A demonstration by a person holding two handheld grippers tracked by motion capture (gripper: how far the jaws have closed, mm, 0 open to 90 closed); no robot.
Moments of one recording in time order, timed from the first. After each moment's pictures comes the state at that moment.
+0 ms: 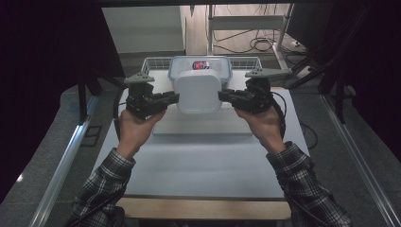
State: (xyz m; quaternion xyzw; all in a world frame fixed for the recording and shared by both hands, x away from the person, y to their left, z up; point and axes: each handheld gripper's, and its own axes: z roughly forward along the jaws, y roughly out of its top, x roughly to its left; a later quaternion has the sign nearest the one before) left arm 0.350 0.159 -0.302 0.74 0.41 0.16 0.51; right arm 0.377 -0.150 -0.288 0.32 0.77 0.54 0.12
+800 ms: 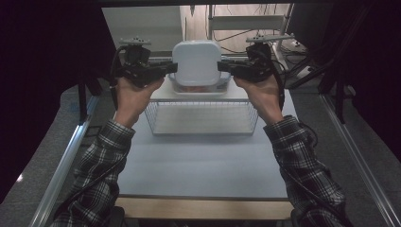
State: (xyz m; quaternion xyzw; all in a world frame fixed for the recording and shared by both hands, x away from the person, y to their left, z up) left arm 0.394 0.165 -0.247 0.73 0.41 0.17 0.52; right arm 0.422 -0.141 -0.238 0.33 0.75 0.55 0.13
